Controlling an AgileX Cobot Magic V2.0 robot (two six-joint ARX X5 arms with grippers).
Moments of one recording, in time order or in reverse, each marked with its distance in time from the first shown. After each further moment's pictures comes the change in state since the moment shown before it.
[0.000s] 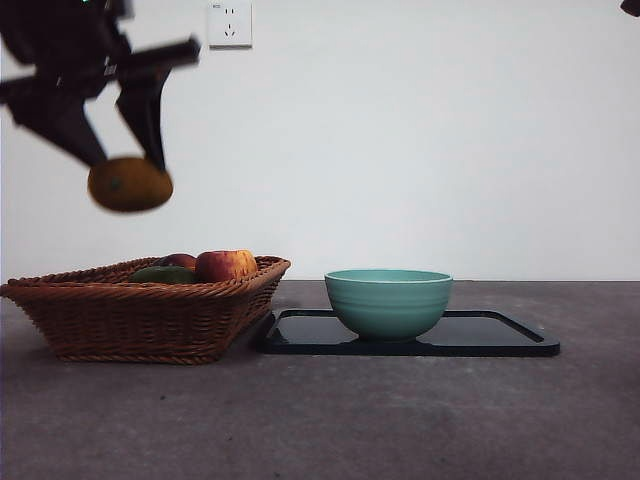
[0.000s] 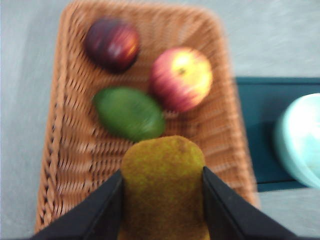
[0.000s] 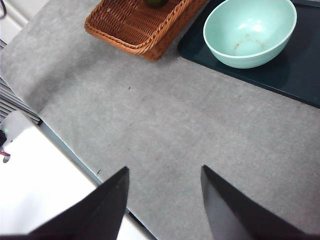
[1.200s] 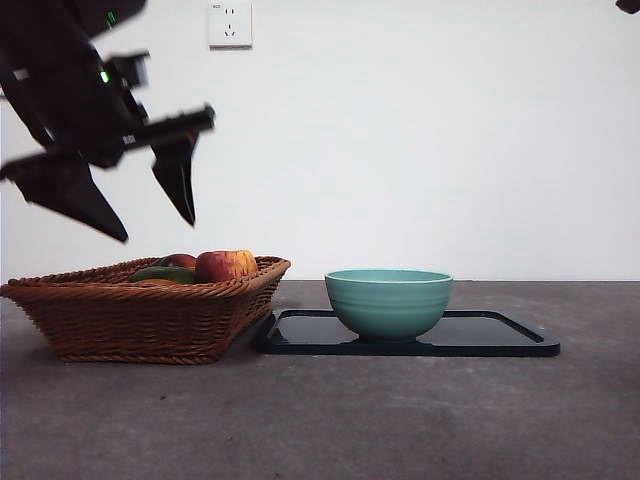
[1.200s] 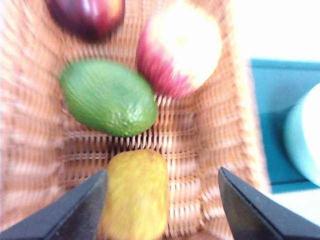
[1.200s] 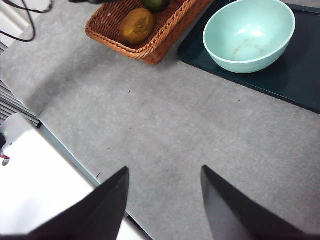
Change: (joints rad) left arm 0.014 0.083 -0.087 0.167 0.079 -0.011; right arm 0.000 0.000 0.000 0.014 0.002 0.000
